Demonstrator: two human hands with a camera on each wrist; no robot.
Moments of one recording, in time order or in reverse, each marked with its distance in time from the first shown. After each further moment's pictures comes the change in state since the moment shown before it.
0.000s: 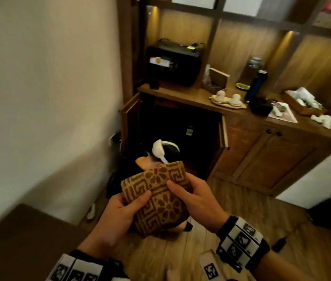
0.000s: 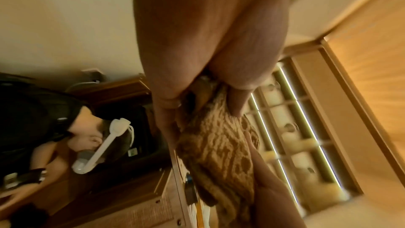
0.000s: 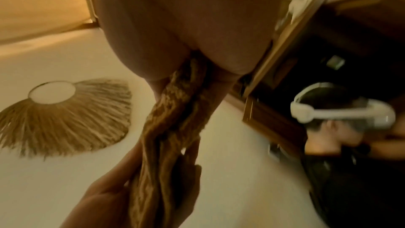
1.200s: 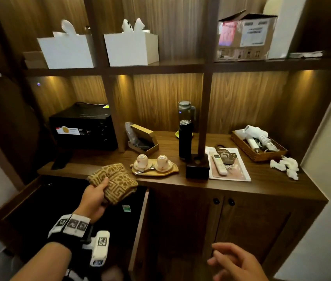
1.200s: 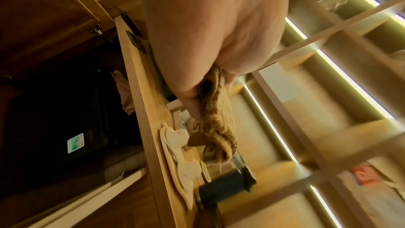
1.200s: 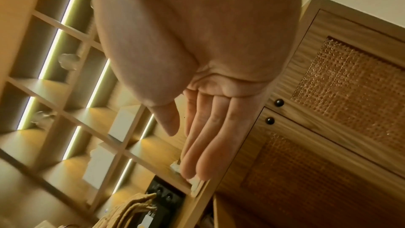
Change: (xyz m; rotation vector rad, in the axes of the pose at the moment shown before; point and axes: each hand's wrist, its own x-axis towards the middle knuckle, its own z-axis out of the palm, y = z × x) left_hand 0.599 0.026 0.475 -0.010 0.243 0.136; right_hand 0.200 0.060 -0.688 0.045 0.233 0.364
